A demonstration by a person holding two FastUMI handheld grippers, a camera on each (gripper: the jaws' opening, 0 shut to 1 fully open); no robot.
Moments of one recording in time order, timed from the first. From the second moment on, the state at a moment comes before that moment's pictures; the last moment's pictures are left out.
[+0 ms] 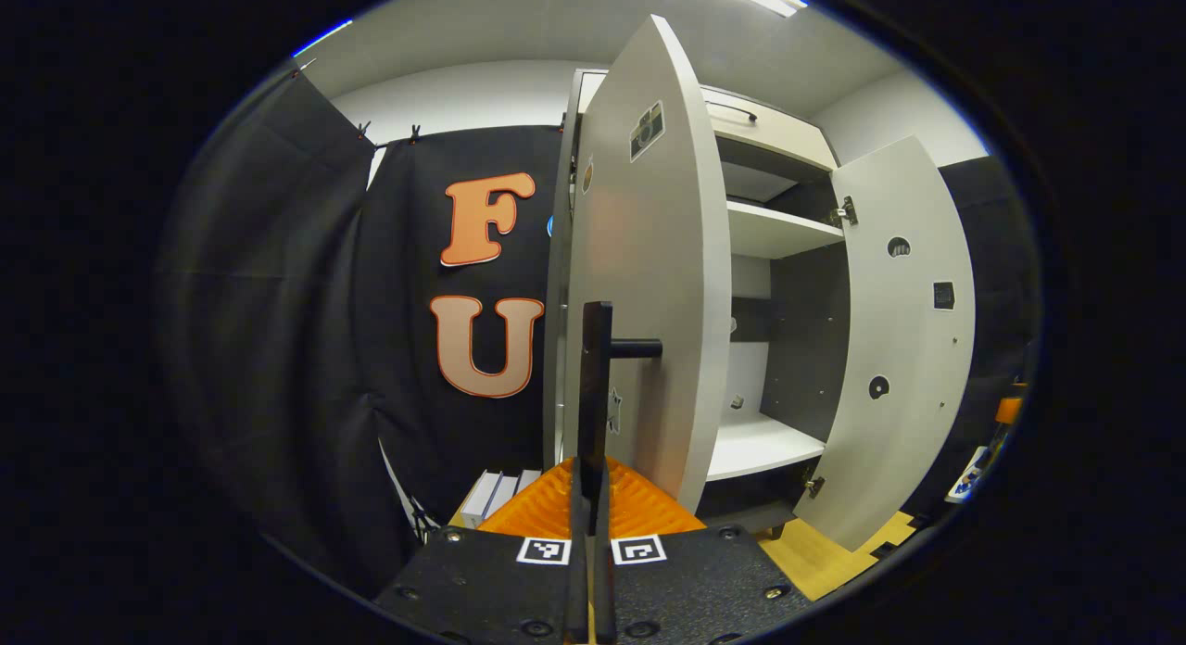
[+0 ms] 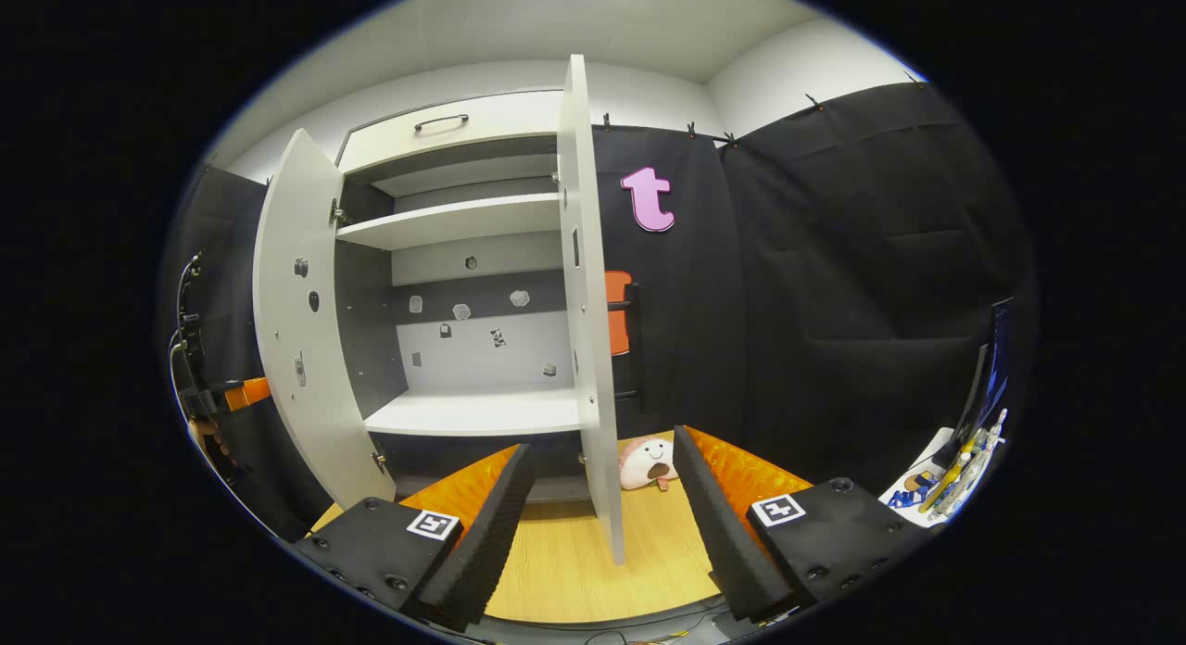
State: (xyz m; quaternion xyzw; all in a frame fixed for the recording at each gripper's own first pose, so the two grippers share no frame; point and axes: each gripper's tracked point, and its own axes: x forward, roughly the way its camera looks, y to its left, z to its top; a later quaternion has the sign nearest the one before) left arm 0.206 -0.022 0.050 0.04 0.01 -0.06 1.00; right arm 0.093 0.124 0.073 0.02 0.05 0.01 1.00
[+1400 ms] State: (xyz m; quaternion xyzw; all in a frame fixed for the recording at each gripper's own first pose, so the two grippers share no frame) left arm 0.175 0.022 0.056 -0.01 0.03 -0.06 1.00; right arm 0.097 0.140 0.073 0.01 0.05 0.00 1.00
